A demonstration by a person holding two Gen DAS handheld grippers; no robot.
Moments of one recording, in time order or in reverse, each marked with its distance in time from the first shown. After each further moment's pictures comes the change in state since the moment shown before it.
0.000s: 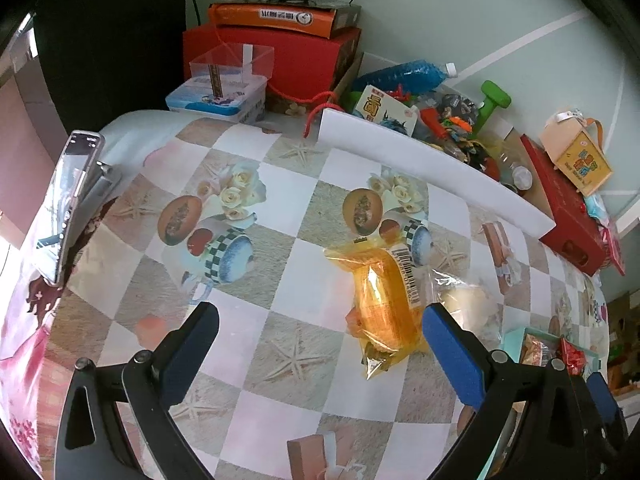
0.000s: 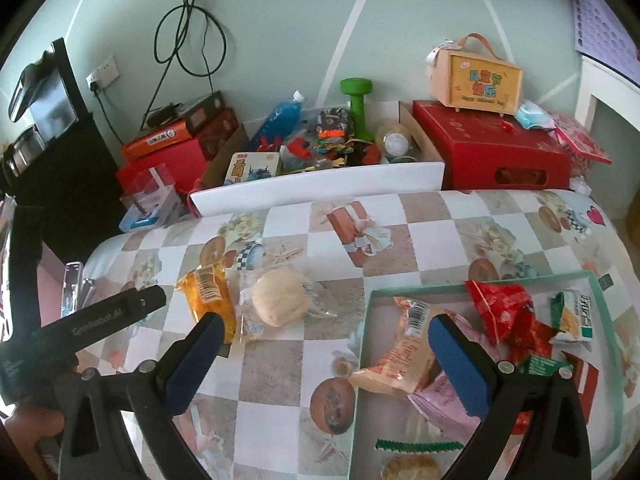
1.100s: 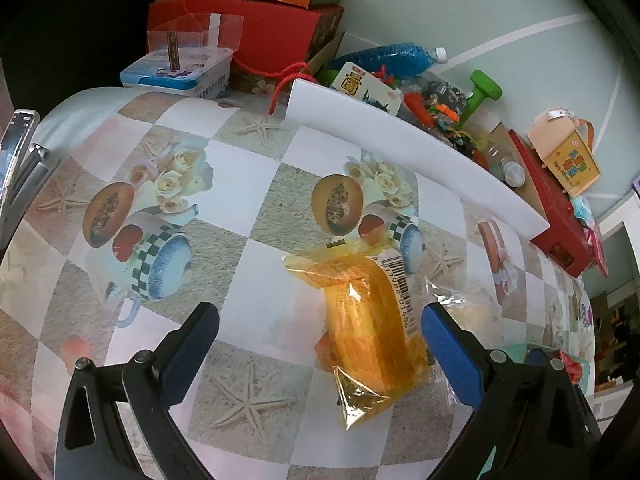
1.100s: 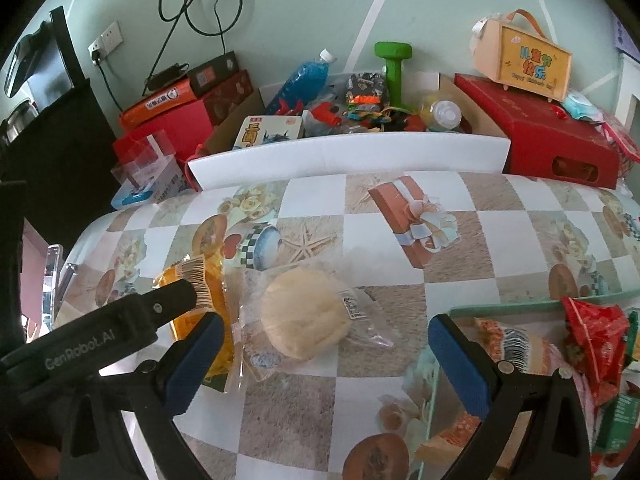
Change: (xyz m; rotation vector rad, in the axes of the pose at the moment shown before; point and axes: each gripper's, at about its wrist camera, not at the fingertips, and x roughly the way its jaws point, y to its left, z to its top) left arm 0.055 -0.006 0.004 -0.008 0.029 -0.127; right arm 0.089 0.025 0.000 -0.046 0.063 0.053
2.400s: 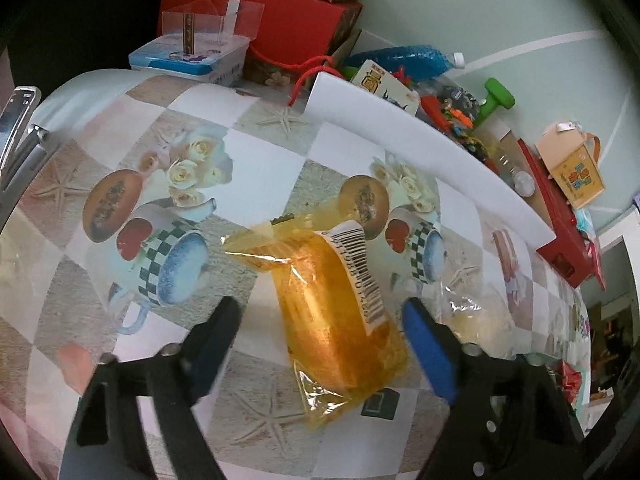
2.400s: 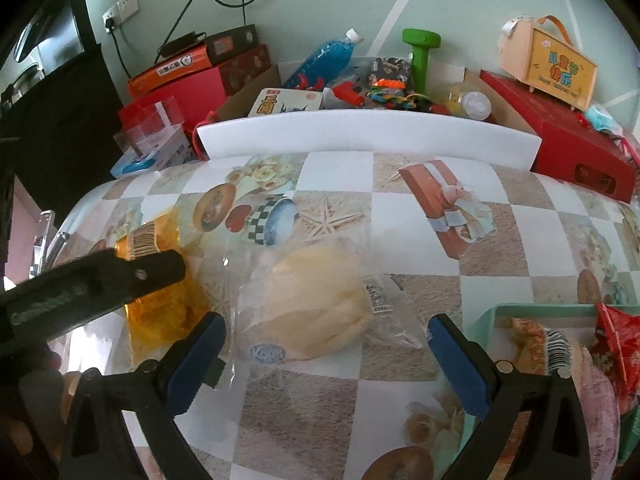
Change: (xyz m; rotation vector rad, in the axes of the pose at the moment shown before) left arm 0.010 0.022 0.005 -0.045 0.010 -0.012; right arm 0.027 0.018 -0.010 -0.084 0.036 -0.006
